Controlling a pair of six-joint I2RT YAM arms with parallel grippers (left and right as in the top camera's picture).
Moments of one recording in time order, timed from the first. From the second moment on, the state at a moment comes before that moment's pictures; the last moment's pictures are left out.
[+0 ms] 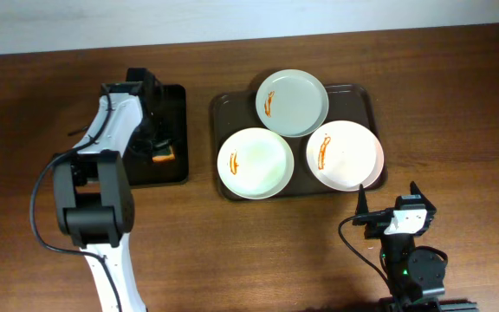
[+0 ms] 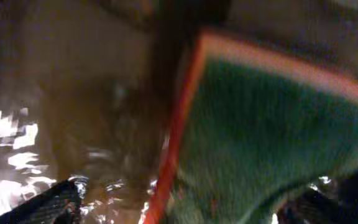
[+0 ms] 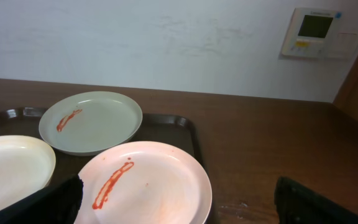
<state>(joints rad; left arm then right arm) -0.05 2.27 1.77 -1.03 -0.01 -0.42 0.05 0.01 0.01 -0.06 0.10 -0.08</state>
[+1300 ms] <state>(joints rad) -0.04 2.29 1.77 -0.81 -0.01 -0.24 0.05 0.01 0.01 -0.06 0.10 -0.08</state>
